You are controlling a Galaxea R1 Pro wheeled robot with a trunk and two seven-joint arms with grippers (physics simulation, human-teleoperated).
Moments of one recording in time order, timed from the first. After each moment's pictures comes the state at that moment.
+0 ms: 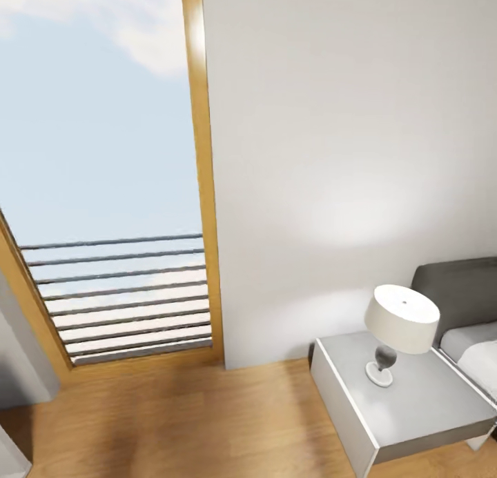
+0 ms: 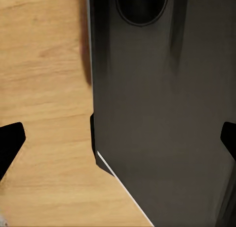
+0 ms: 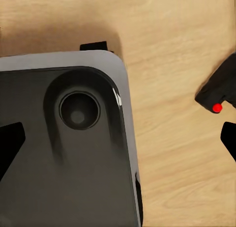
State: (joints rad) left arm 0.04 0.03 0.01 -0.02 0.00 0.01 0.00; right arm 0.00 -0.06 -0.13 -0.11 0.00 -0.05 0.01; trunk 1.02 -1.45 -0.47
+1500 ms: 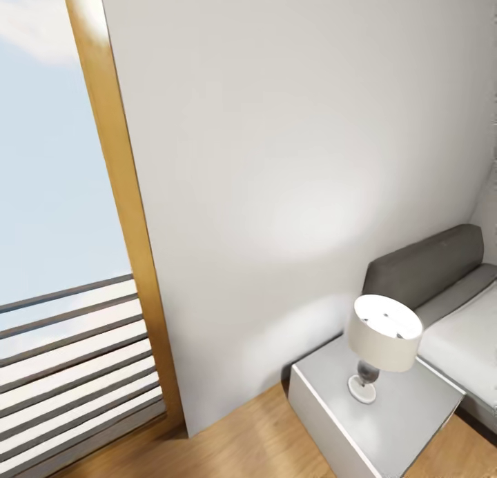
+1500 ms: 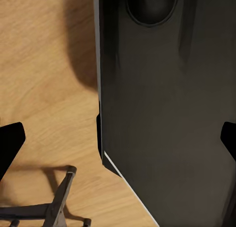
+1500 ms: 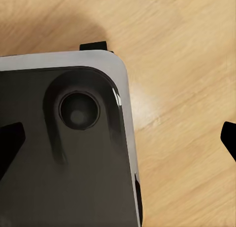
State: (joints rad) left arm 0.04 0.04 0.01 -0.02 0.00 0.00 0.00; right arm 0.00 -0.06 -0.13 -0.11 0.00 -0.05 0.01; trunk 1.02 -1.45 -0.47
